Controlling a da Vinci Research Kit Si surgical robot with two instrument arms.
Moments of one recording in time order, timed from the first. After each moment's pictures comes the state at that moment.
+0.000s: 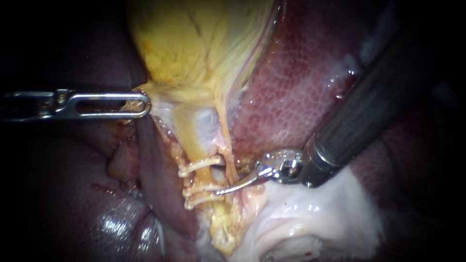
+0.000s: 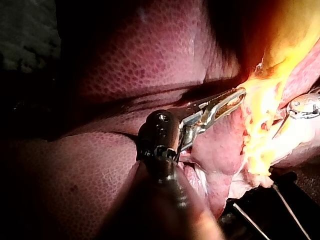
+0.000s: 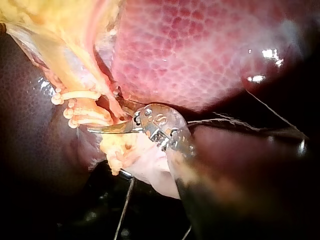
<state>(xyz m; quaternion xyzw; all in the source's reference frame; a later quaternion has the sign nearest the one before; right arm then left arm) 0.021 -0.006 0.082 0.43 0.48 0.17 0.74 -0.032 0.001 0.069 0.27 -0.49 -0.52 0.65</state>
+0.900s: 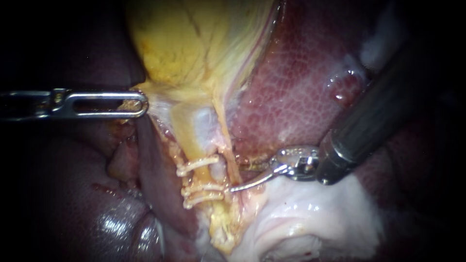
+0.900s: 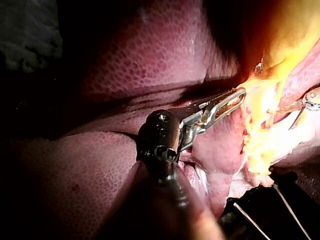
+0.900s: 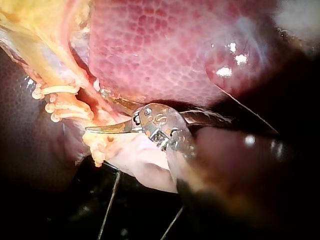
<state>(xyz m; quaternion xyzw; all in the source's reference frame) 0.016 -0.004 0.079 0.43 0.48 0.17 0.74 -0.031 0.001 0.068 0.27 -0.49 -0.52 0.65</state>
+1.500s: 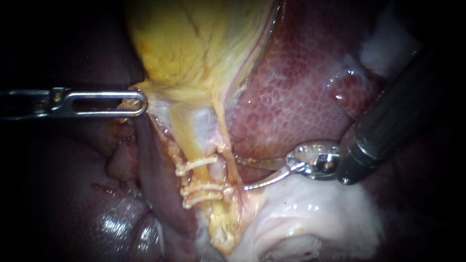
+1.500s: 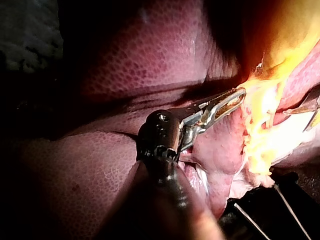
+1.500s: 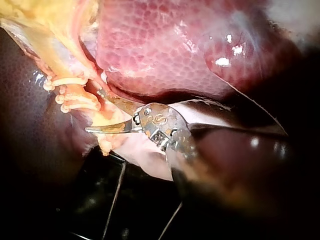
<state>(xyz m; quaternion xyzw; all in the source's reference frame) 0.017 -0.004 0.077 0.43 0.48 0.17 0.74 -0.031 0.001 0.068 0.27 -0.49 -0.52 0.65</state>
